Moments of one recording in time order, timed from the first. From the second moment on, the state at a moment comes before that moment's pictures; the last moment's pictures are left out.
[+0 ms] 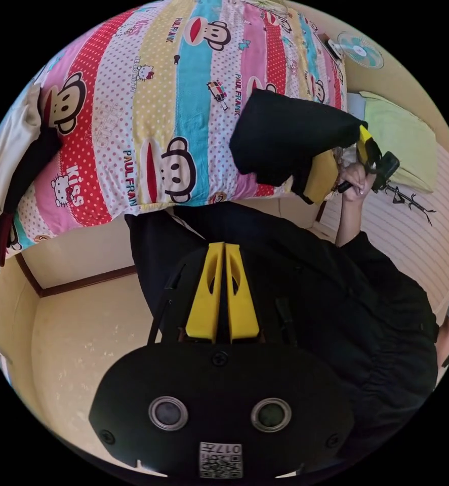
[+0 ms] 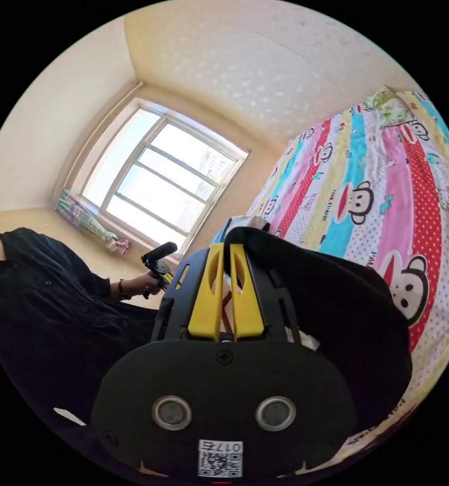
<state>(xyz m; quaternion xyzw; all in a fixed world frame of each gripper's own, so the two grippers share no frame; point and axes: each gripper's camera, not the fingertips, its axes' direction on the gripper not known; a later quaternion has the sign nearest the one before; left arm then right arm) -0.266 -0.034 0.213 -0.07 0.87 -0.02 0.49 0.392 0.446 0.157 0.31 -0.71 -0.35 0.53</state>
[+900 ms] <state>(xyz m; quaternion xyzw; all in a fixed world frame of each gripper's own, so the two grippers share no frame) -0.209 -0.173 0.203 0.03 0.86 0.12 0.49 0.472 0.369 0.379 -0.05 -0.83 0.14 0.54</state>
